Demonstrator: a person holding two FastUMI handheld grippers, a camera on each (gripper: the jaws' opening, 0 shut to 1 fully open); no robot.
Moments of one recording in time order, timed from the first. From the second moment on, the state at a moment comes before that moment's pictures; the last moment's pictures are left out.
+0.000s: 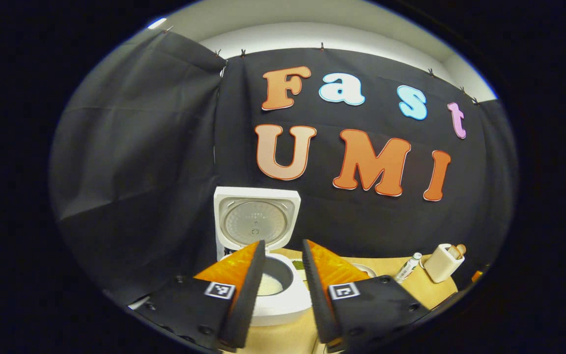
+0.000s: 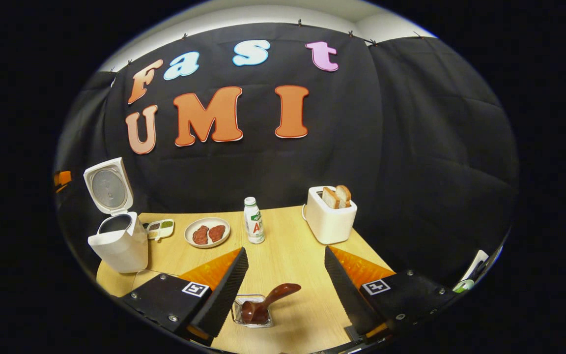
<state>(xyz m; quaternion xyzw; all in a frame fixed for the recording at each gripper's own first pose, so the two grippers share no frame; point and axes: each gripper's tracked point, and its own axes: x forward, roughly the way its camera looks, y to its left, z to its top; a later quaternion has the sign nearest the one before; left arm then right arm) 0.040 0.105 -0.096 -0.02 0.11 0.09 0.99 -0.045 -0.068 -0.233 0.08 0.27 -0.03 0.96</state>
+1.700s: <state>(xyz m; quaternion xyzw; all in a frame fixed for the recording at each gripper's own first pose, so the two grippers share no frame) -0.003 -0.005 -0.074 0.10 0.07 0.00 0.99 -0.033 -0.018 -0.389 0.32 0.38 -0.04 0.87</state>
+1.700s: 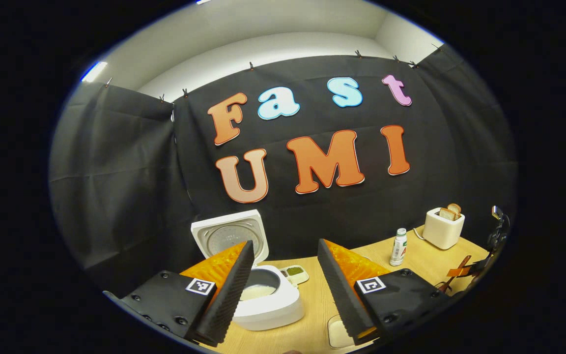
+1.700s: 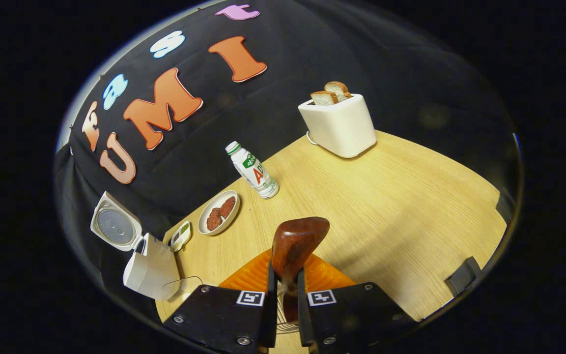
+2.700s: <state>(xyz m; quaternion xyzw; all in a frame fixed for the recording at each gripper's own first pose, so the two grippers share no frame) -0.009 0.052 -0.115 0.06 0.10 0.02 0.99 -0.009 0.051 -0.234 0.24 0.25 0.03 0.94</state>
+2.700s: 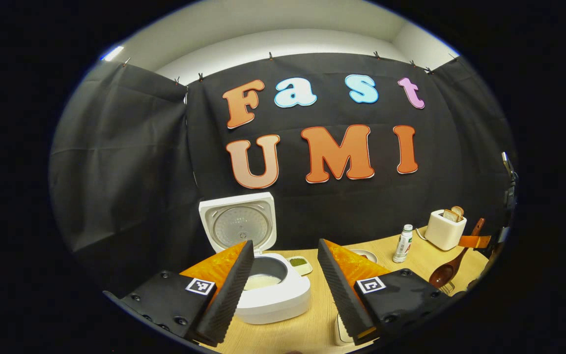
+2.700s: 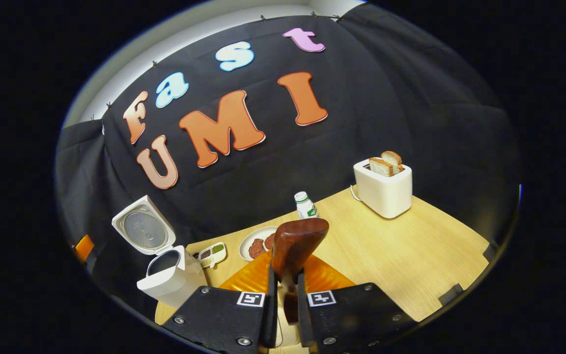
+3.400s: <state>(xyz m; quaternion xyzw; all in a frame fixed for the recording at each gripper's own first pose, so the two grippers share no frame) -0.035 0.109 -0.129 0.07 0.10 0.07 0.99 -0.033 0.166 -0.283 0.07 0.28 0.13 0.95</state>
